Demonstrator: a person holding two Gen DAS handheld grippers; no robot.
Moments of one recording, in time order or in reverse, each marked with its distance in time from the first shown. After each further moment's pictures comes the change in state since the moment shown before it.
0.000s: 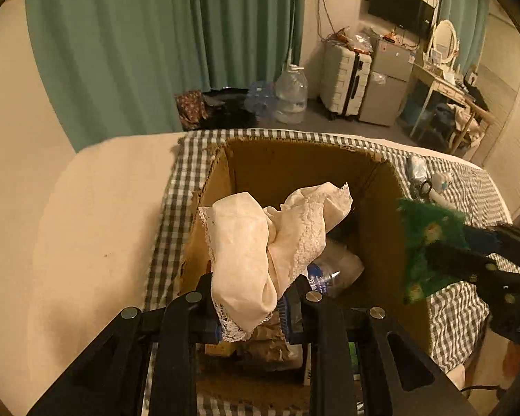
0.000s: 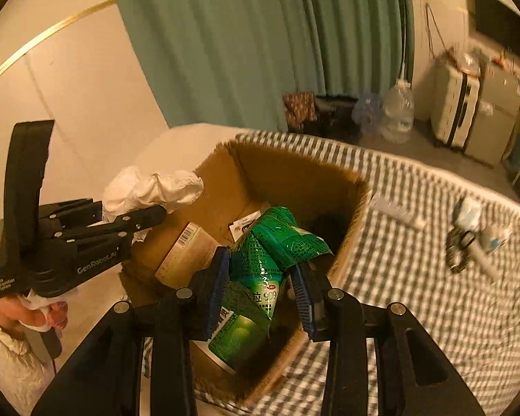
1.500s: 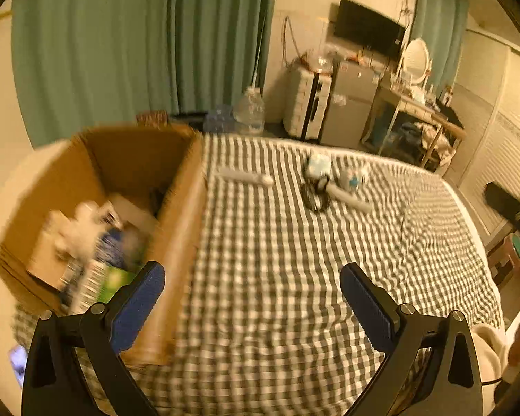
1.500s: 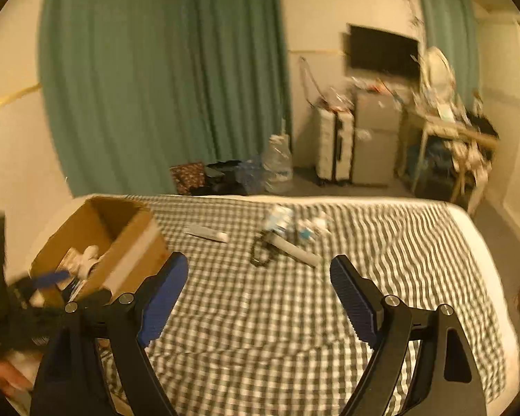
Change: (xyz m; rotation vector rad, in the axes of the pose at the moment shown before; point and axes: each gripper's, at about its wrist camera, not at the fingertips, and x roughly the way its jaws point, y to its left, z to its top) left arm -0.003 -0.240 -0.069 -0.048 -0.119 -0.072; right arm -0.184 -0.209 -0.128 0.179 -0.345 -0.357
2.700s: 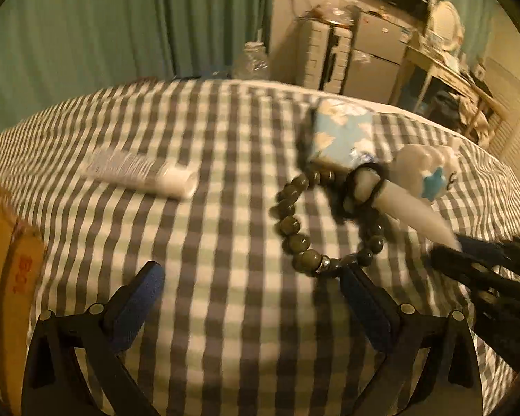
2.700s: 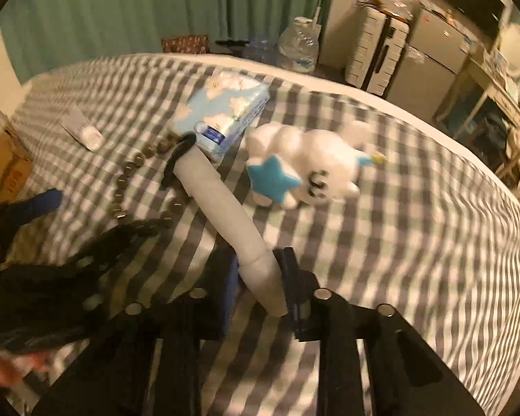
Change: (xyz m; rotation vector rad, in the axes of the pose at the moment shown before) left arm 0.262 -0.087 0.049 0.028 0.113 0.072; right arm 0.307 -0.083 -0.024 -0.227 0.480 0.033
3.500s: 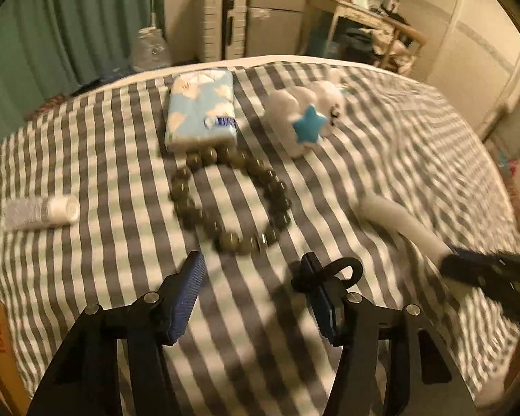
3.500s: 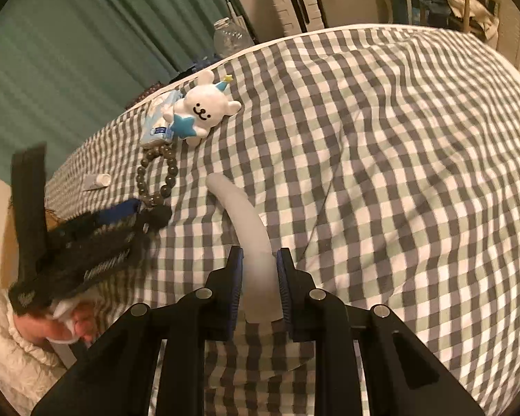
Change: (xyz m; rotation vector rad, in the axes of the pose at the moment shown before) left arm -0.008 -0.030 0.000 0.280 0.166 -0.292; right arm -0.065 -0.073 -0.094 0.507 -0.003 0.171
